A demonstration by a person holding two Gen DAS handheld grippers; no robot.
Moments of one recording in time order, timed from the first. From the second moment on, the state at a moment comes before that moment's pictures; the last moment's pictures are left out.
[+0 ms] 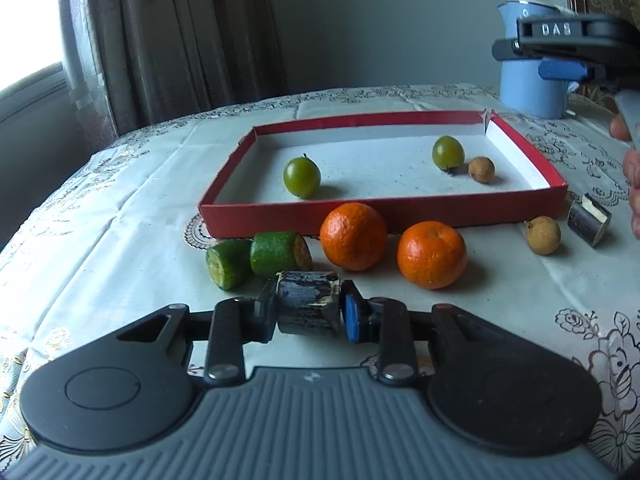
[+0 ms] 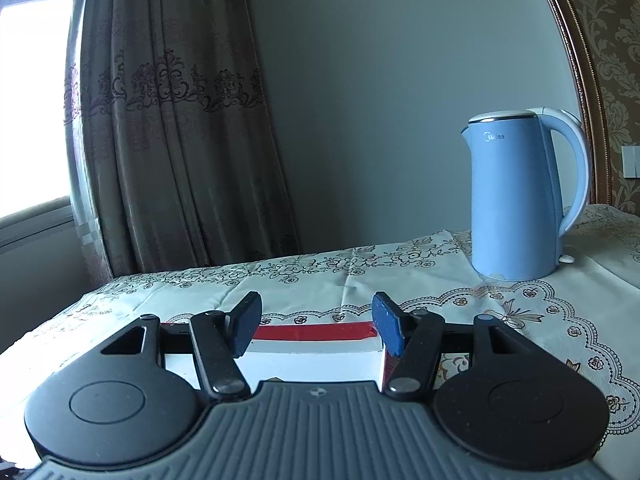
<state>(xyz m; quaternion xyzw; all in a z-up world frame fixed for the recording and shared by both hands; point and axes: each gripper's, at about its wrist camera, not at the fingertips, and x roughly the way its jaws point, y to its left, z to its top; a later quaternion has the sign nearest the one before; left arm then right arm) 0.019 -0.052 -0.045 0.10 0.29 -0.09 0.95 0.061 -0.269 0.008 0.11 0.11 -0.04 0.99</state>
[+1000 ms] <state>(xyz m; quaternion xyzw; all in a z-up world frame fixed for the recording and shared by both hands) 0.080 -0.029 -0.005 0.07 0.22 -0.06 0.97 -0.003 -0.243 0.003 0.06 0.12 -0.04 0.99</state>
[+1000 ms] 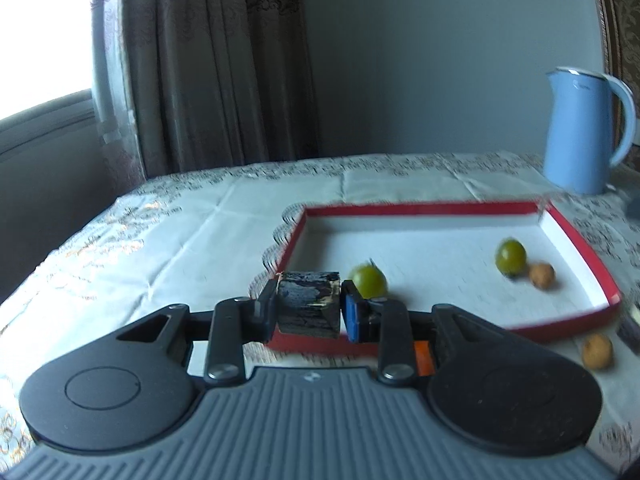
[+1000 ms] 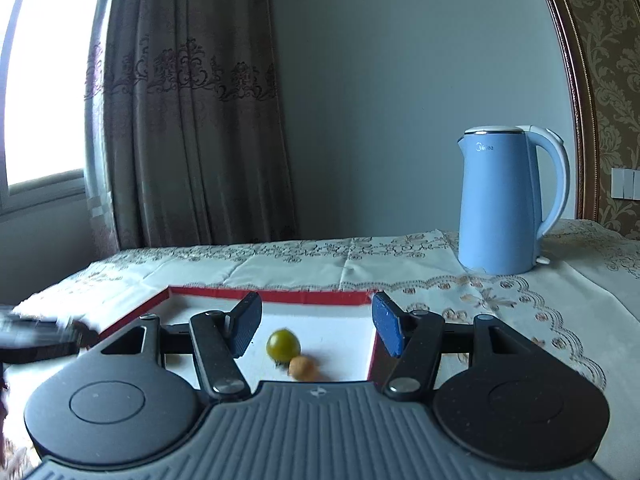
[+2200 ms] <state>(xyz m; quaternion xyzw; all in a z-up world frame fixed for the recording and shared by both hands) 0.186 -0.044 -0.019 0.07 0.25 -0.06 0.97 -0.034 -0.205 -0.039 0.00 0.23 -0.04 0.97</state>
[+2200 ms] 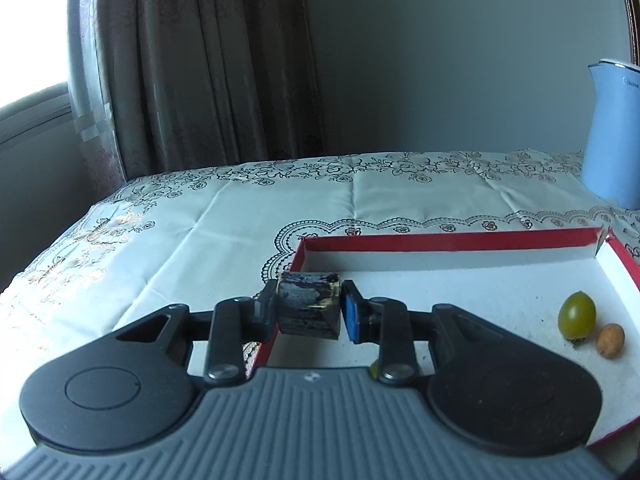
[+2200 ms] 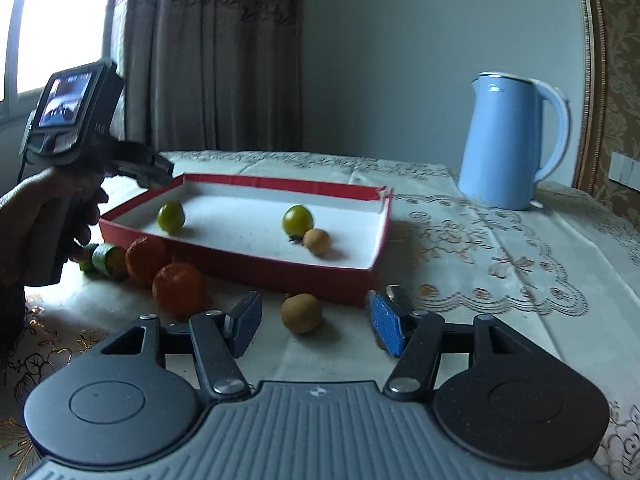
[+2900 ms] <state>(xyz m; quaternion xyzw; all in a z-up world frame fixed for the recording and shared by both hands) 0.177 -0.043 -0.017 0.08 0.22 -0.05 0.97 0.016 -0.201 -0.052 0.00 0.29 -0.03 0.96</state>
